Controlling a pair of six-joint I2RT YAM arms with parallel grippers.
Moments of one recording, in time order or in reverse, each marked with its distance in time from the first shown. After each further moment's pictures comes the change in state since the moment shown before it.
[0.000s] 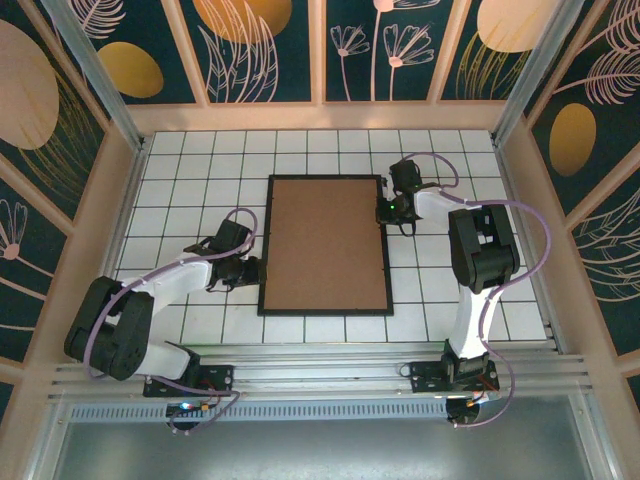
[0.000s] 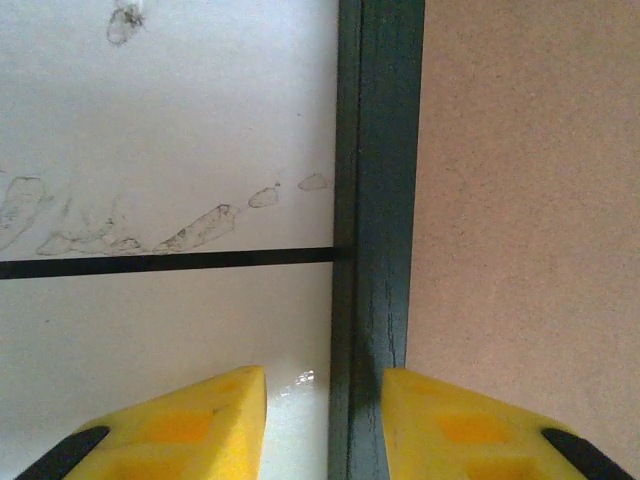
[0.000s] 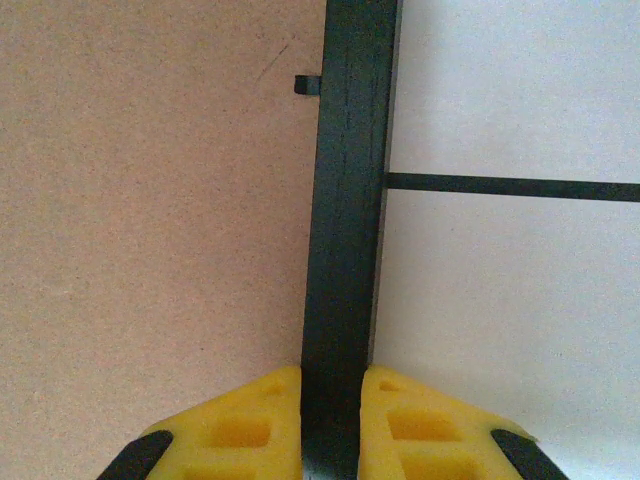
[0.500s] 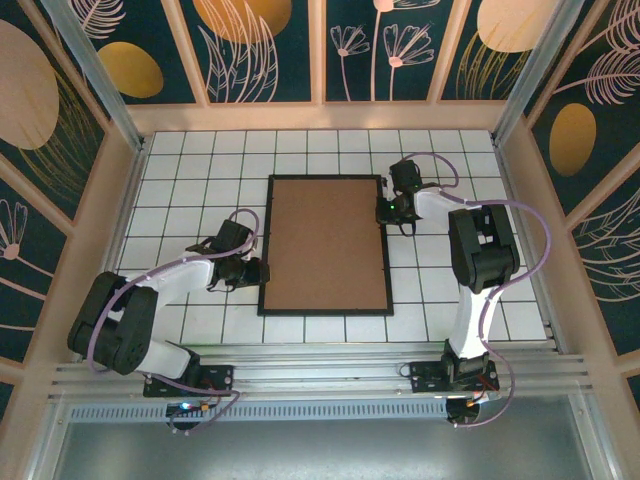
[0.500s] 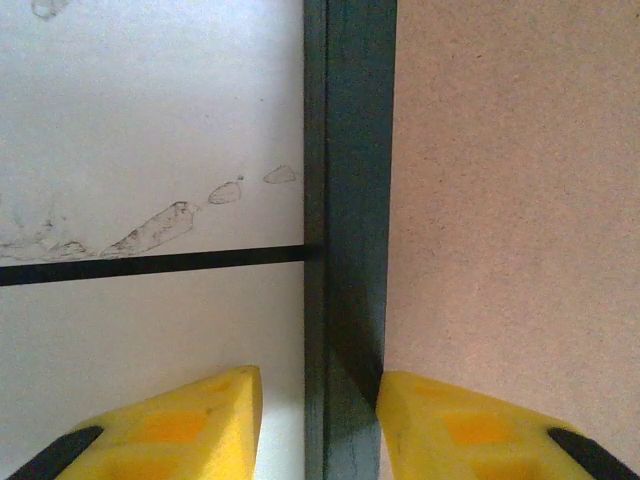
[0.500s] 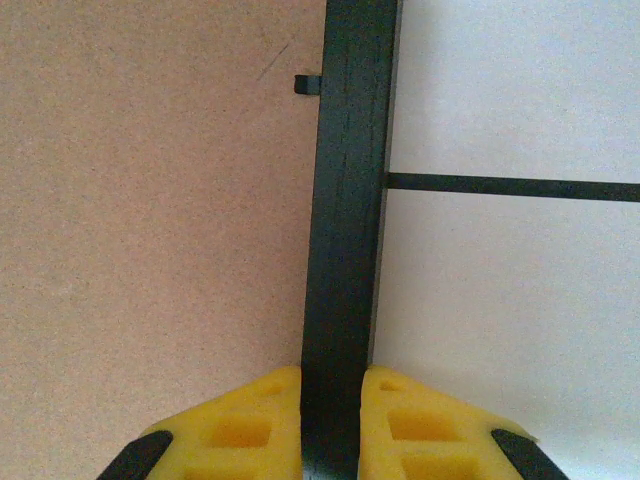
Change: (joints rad) left arm 0.000 0.032 -0.003 0.032 0.051 0.002; right arm 0.000 0.001 0.000 0.000 -0.001 0.000
